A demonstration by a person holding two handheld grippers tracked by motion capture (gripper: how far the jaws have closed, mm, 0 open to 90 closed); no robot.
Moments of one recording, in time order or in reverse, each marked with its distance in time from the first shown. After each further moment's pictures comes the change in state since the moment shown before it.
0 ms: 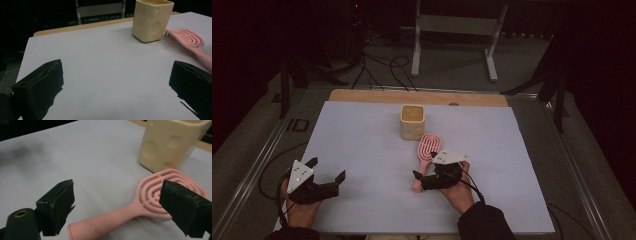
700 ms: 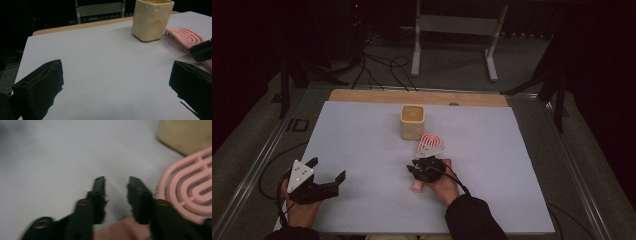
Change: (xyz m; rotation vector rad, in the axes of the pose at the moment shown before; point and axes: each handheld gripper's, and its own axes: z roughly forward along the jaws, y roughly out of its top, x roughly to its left) left arm 0.001 -0.001 0.001 0.003 -0.003 -0.003; right arm -0.003 -0.007 0.061 0.188 0.029 0.049
